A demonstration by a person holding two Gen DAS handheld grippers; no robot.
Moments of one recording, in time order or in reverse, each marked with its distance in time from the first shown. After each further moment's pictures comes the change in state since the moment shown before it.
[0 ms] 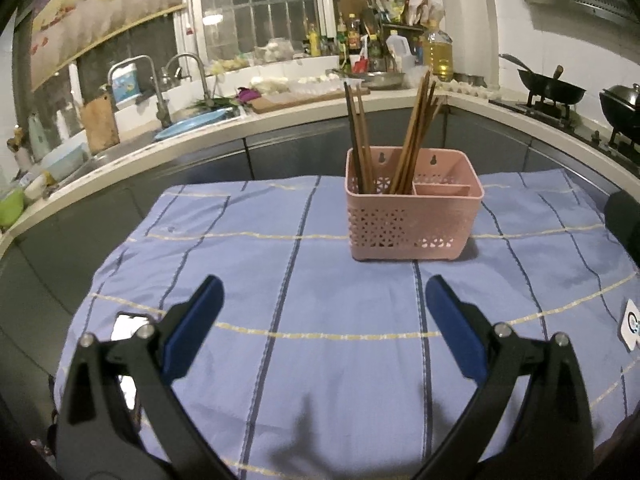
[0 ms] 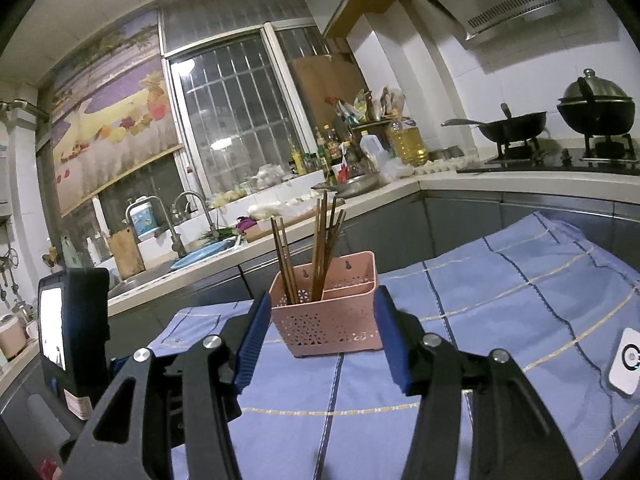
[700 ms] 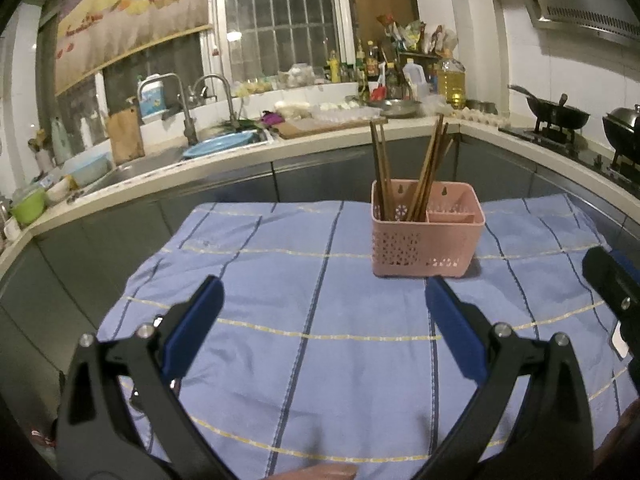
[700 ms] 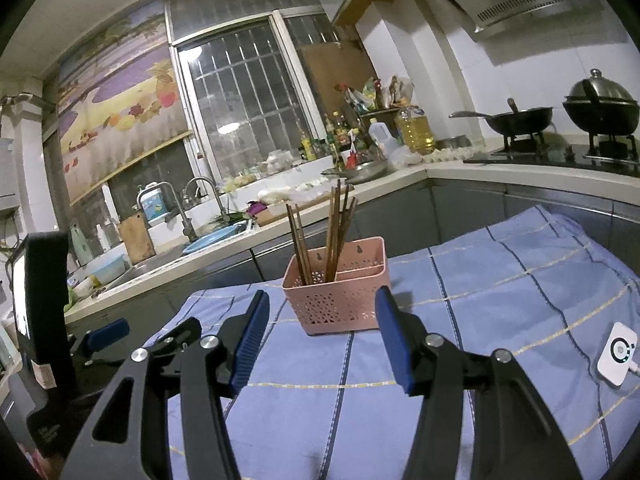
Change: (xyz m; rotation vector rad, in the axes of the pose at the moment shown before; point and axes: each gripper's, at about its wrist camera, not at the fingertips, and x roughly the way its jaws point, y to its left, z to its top) left arm -0.055 0.024 0.001 -0.032 -0.081 0.044; right arm -0.023 0.014 0.003 -0.012 0.063 0.030
